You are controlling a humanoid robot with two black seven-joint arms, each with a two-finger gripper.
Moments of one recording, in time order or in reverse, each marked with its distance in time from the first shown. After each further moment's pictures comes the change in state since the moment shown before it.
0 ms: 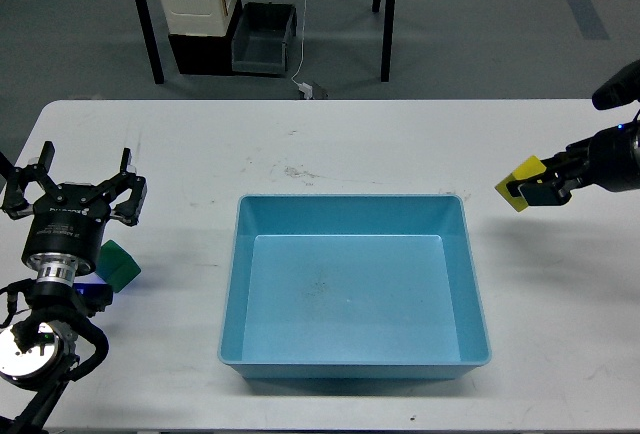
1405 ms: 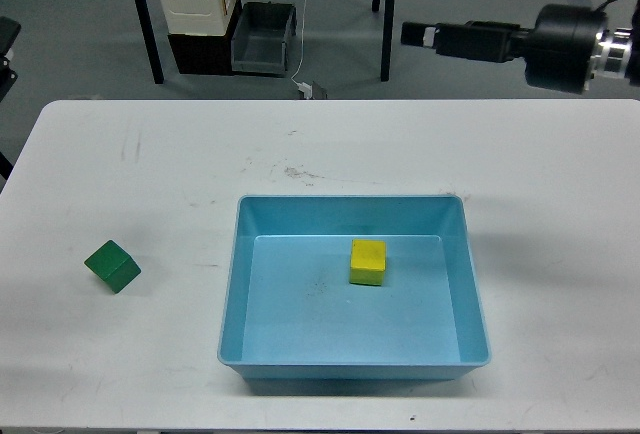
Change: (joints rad) left arm -0.224 0.466 -0.083 0.095 1.193 -0.101 -0.173; right arm -0.184 0.021 0.301 0.022 0.680 -0.329 0.000
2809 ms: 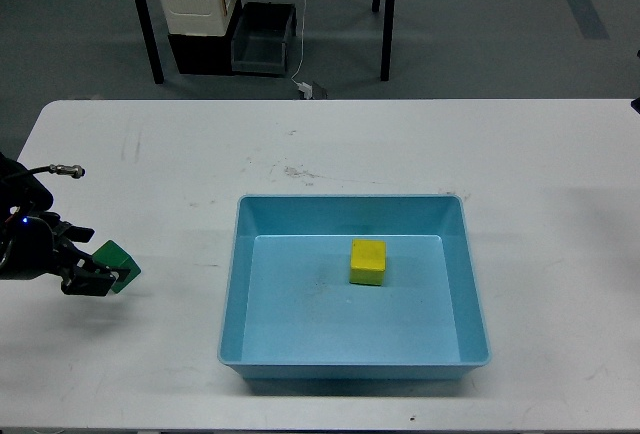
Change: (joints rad) left arm -0.381 0.189 0.791 0.105 1.258 -0.186 -0.001; right arm -0.486 -0.117 0.139 -0.152 0.530 -0.142 0.000
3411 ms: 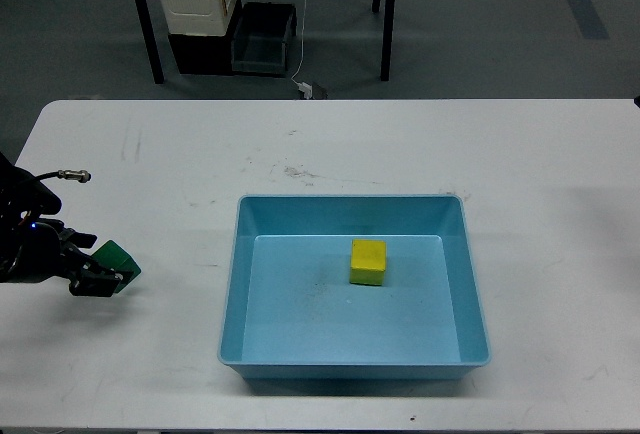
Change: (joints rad) left arm -0.013 -0.083 0.028 0.108 0.000 0.048 0.000; right arm -0.002 -0.001 0.014 -0.002 0.000 -0.002 0.000
